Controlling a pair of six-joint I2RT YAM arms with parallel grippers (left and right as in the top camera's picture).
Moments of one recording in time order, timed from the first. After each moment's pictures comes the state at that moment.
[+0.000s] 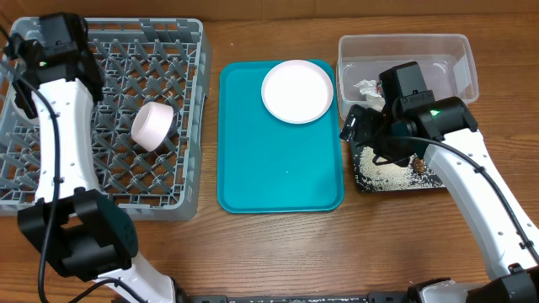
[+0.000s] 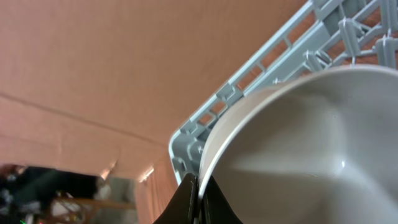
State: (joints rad) left arm 0.26 1.87 1.76 -0.93 -1.04 -0.15; right arm 0.27 1.52 1.35 -1.06 -0.15 0.67
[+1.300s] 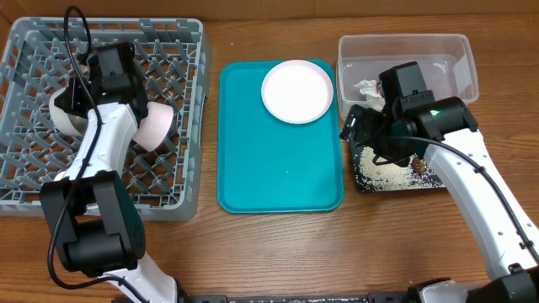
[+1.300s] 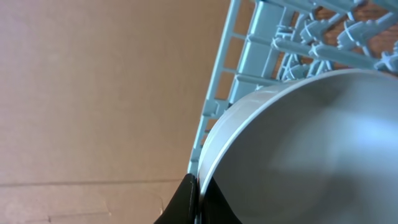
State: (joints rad) left arm 0.16 1.87 1.36 -0.27 -1.16 0.52; right arm 0.27 1.52 1.35 -1.06 -0.15 0.67
